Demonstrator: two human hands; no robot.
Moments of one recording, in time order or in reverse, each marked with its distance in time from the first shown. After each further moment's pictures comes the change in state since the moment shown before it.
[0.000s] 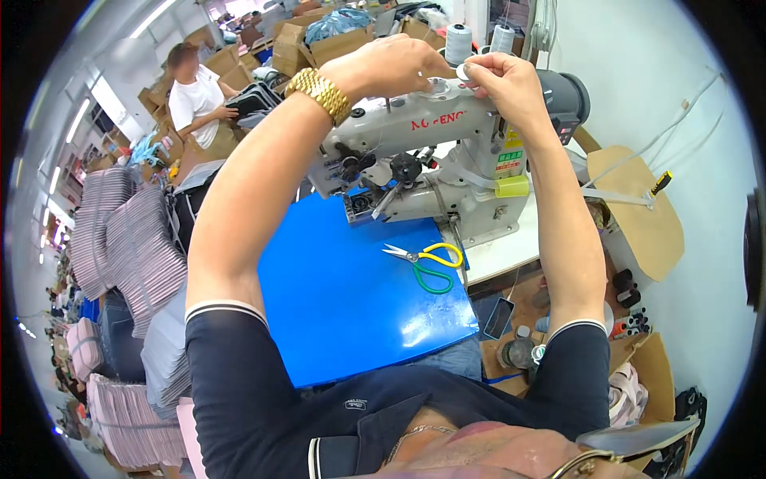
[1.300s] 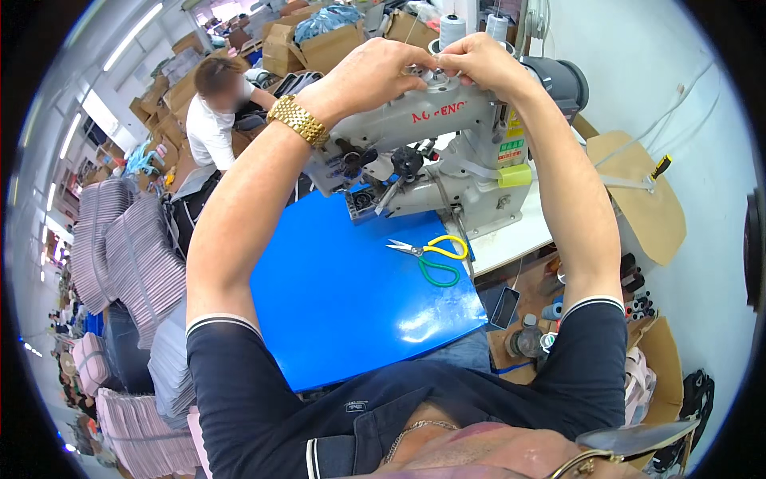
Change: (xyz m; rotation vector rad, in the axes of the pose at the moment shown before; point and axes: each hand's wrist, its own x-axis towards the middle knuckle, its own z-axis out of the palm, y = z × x) left_hand -0.029 -0.008 0.014 -0.050 0.204 0.062; right_hand 0.029 -0.015 0.013 -0.214 -0.361 0.111
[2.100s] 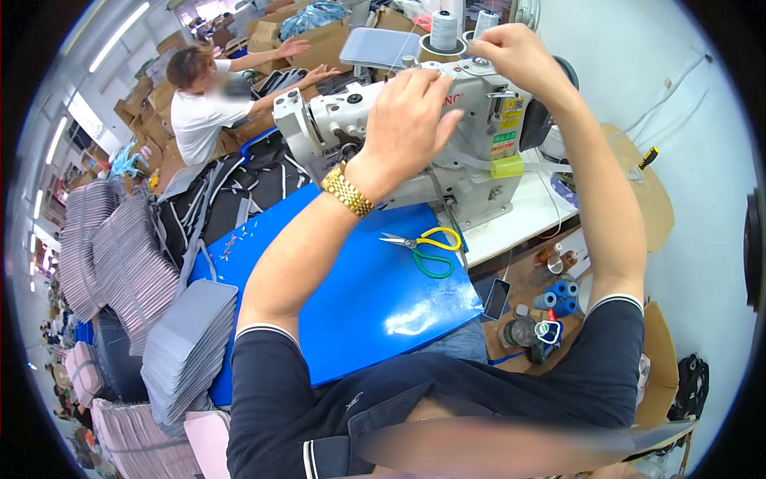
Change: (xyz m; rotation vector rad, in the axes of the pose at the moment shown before) left_hand -0.032 0.068 0.060 0.074 0.512 -0.100; right_hand -0.023 -0.011 -0.043 -0.206 0.028 0.033
